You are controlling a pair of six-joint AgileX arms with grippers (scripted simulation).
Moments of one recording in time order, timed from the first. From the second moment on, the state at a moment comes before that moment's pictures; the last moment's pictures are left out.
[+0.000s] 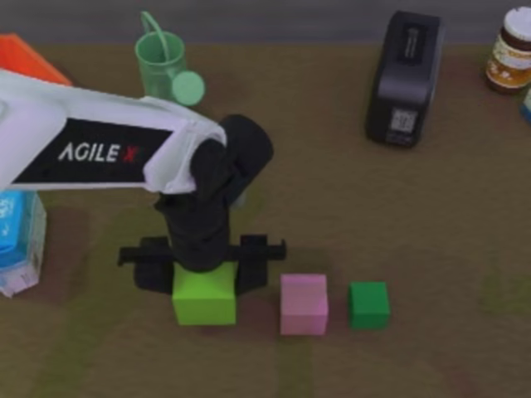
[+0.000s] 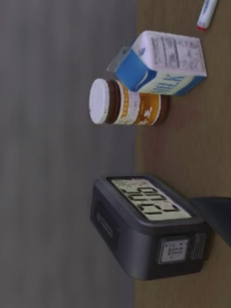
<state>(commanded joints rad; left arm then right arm) -0.63 2.02 1.22 -0.77 0.00 -0.61 0.01 0.00 0.00 0.00 0.00 0.00</state>
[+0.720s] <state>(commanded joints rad) -0.63 2.02 1.22 -0.77 0.00 -0.61 0.01 0.00 0.00 0.00 0.00 0.00</state>
